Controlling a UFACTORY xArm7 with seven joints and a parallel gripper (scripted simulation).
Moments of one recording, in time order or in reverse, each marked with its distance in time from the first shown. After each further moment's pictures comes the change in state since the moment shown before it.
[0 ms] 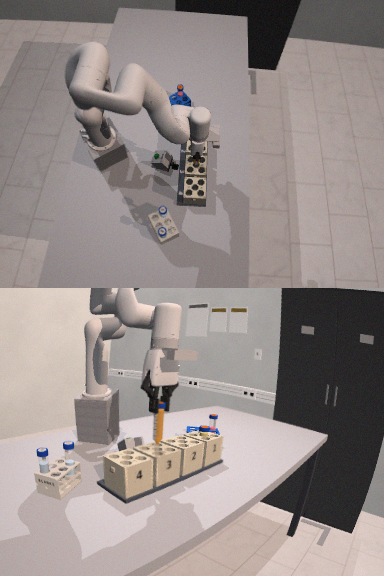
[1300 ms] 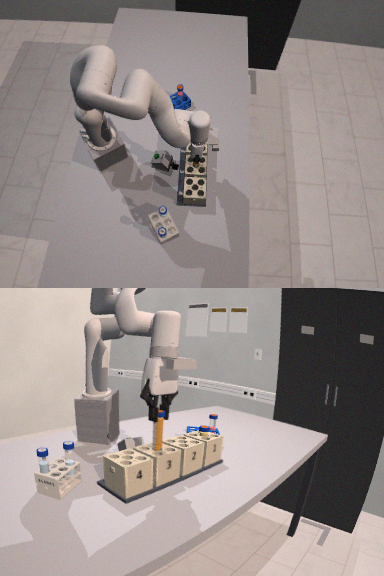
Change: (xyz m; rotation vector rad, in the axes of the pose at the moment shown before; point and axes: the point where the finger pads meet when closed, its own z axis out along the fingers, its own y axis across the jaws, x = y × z) arm 0.000 0.000 0.023 0.000 0.000 0.000
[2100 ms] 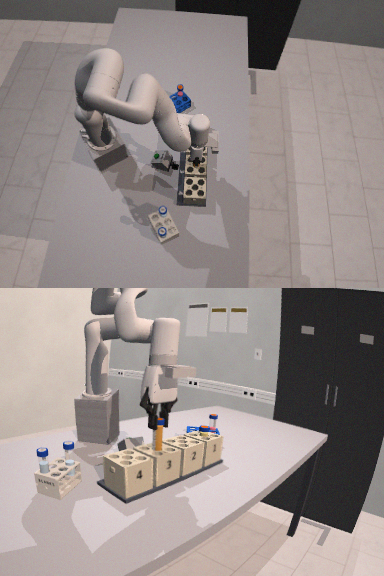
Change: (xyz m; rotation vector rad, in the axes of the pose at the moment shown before) arm 0.000 0.000 0.021 0.000 -0.001 0.000
